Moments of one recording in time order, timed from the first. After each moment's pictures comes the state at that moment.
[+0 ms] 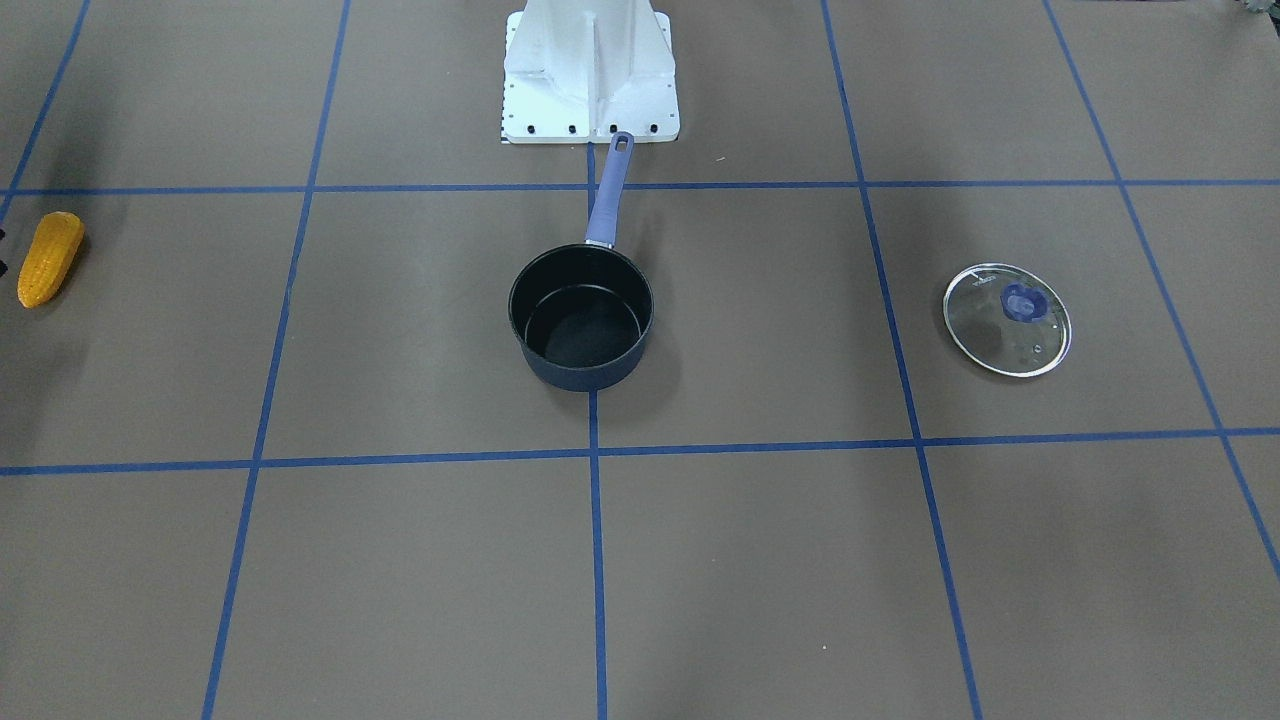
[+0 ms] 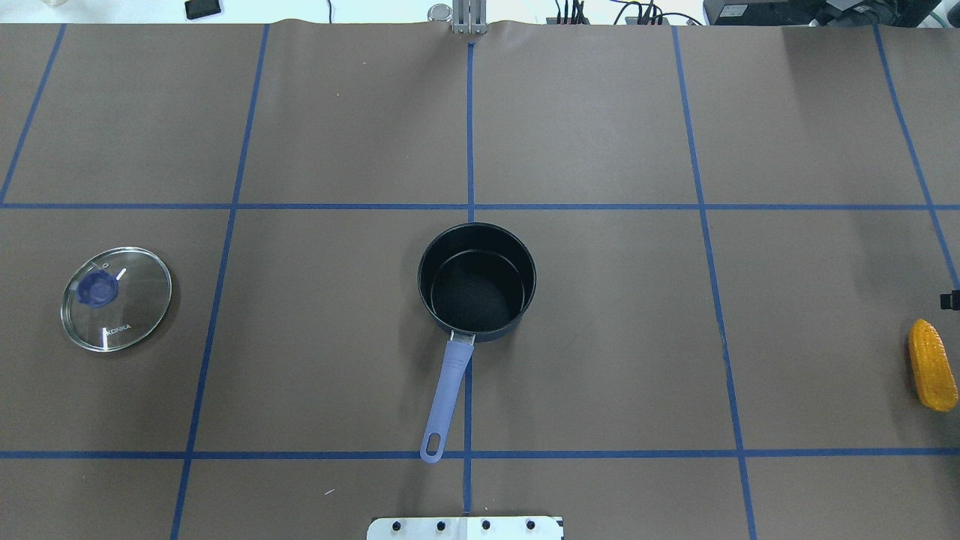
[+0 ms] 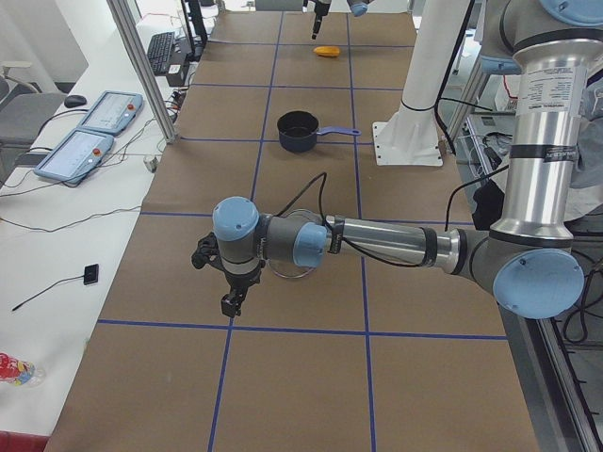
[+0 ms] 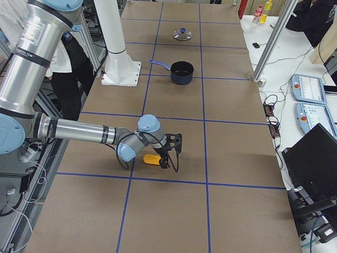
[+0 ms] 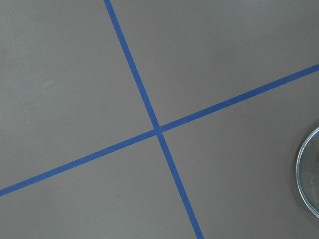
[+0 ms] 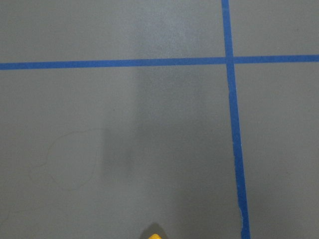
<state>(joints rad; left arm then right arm) -1.53 -1.60 -1.65 -1.62 -2.32 0.25 1.03 -1.99 1.75 -0.66 2.00 0.86</state>
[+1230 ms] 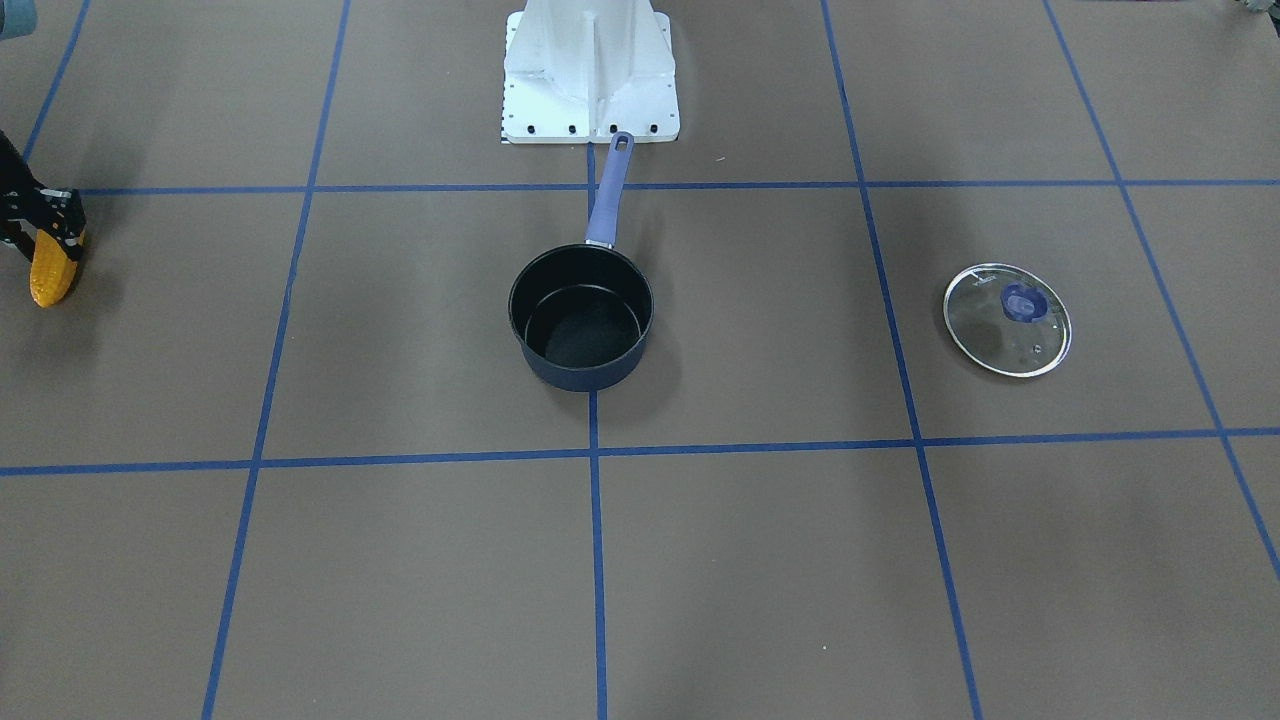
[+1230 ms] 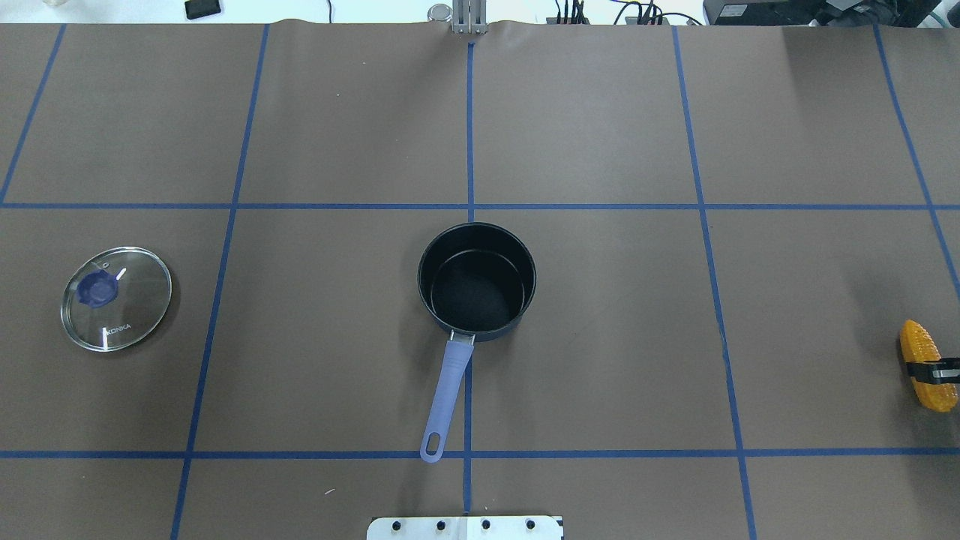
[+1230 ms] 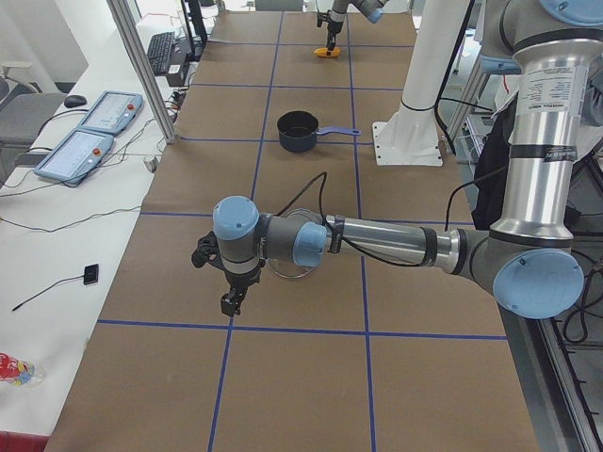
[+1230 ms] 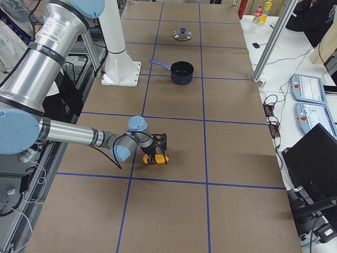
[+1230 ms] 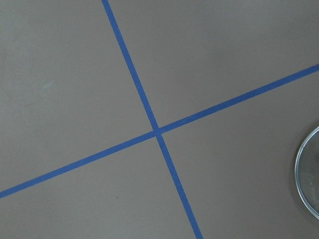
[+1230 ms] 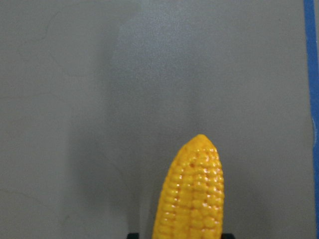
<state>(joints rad) -1.53 -1.60 -1.65 -1.62 -2.32 0.25 0.72 -2.06 1.73 -0.54 1.84 0.96</state>
